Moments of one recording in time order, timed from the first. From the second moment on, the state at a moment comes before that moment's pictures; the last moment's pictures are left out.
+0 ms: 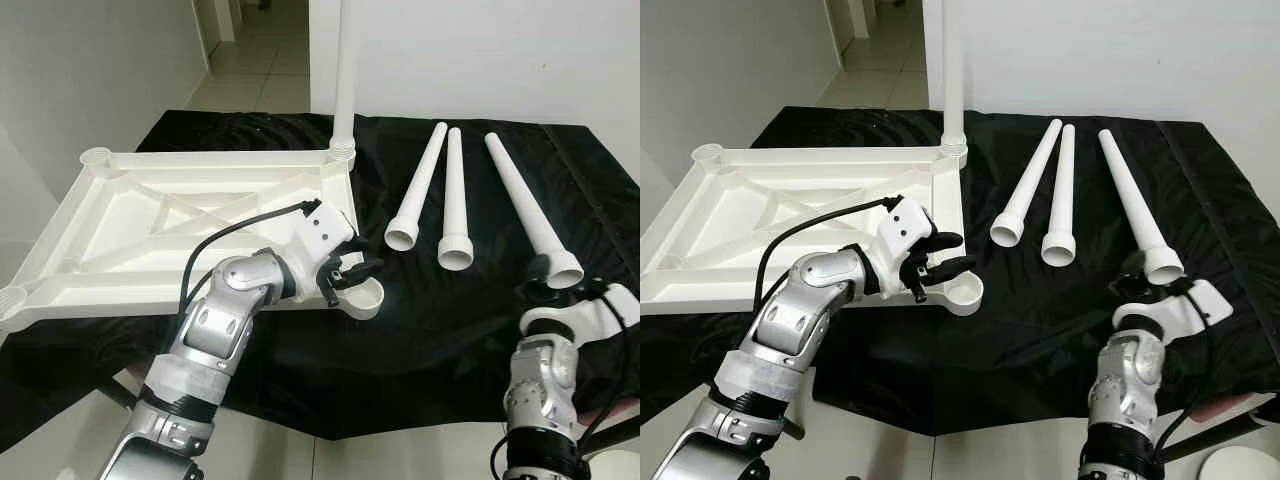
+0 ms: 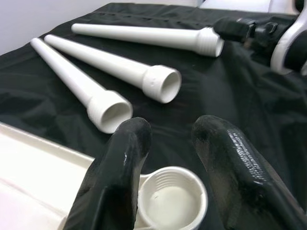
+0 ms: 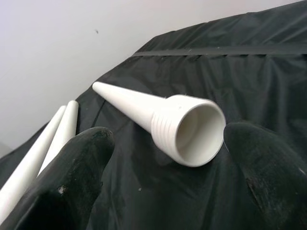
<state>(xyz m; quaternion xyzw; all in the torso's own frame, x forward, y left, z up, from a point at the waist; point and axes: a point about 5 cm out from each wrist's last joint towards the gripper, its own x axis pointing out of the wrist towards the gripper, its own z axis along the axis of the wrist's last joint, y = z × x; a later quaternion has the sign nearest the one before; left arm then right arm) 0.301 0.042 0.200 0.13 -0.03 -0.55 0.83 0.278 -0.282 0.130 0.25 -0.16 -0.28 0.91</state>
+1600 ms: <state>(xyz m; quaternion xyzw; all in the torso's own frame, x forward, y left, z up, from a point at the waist) 0.288 0.040 0.199 0.15 0.01 -0.55 0.82 0.330 -0.295 0.175 0.25 -0.11 -0.14 0.95</state>
